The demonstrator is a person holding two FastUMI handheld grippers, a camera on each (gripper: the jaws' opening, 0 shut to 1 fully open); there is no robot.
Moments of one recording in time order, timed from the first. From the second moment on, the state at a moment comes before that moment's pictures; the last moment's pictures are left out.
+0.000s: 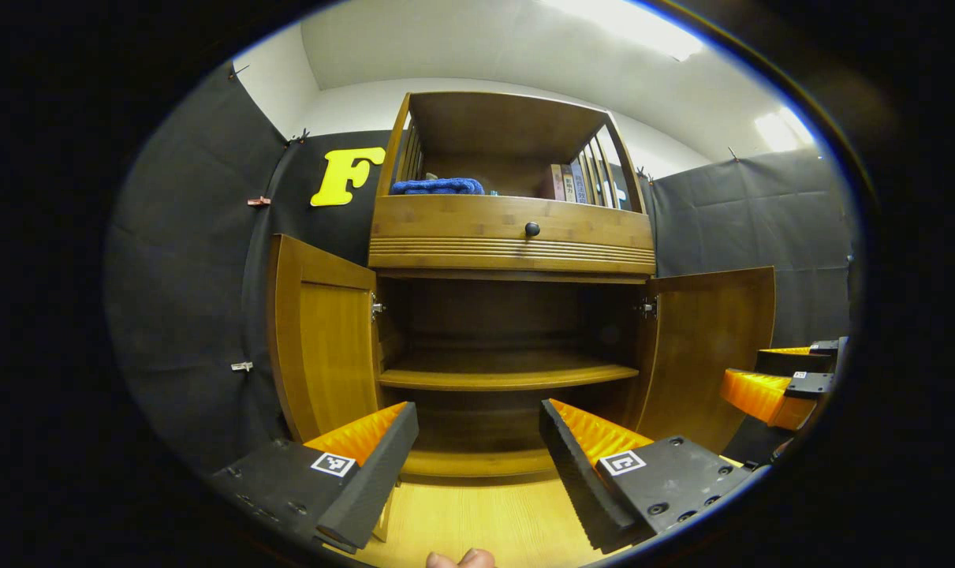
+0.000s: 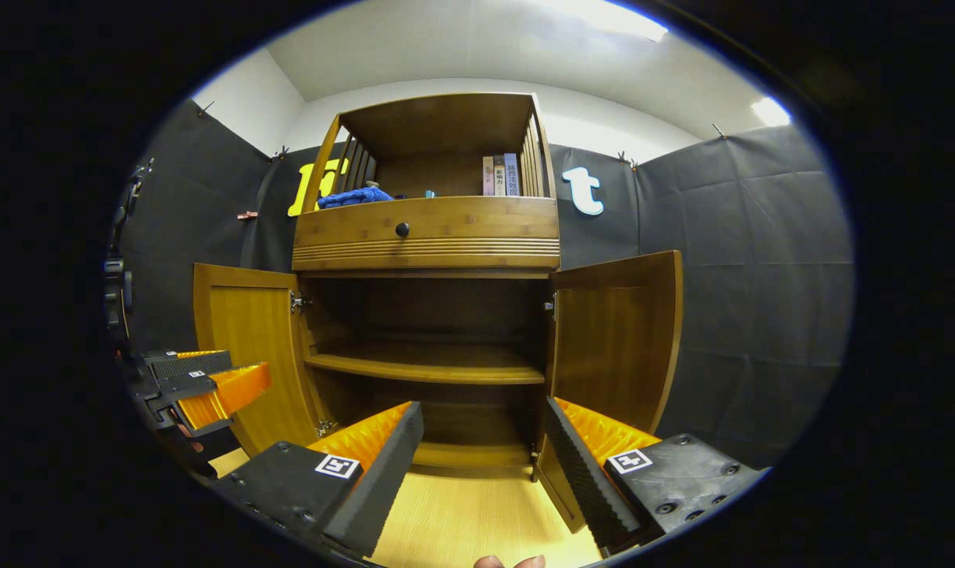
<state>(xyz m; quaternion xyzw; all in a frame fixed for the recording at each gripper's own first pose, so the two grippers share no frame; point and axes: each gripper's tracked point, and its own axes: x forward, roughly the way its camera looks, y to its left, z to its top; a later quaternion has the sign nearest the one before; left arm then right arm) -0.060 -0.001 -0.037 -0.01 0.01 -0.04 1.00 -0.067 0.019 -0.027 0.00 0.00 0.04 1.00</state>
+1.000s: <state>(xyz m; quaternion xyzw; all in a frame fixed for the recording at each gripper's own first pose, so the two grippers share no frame) -0.058 -0.014 -0.034 0.00 0.01 -0.06 1.00 -0.064 0.016 -0.028 0.00 0.00 0.04 1.00</state>
